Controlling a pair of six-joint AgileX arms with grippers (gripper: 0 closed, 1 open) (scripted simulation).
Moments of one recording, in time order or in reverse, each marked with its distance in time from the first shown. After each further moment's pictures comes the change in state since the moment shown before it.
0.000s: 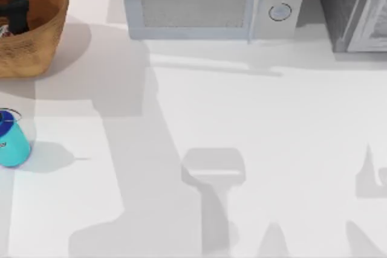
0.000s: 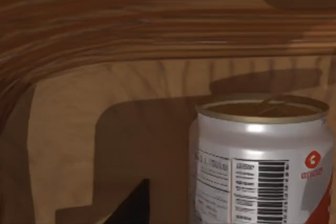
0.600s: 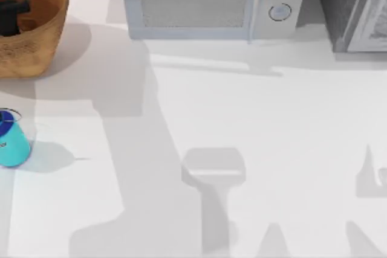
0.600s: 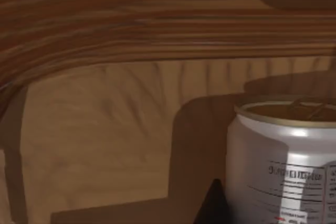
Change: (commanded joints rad) left arm 0.000 0.000 0.000 0.000 0.000 0.000; right arm 0.000 0.000 0.000 0.000 0.000 0.000
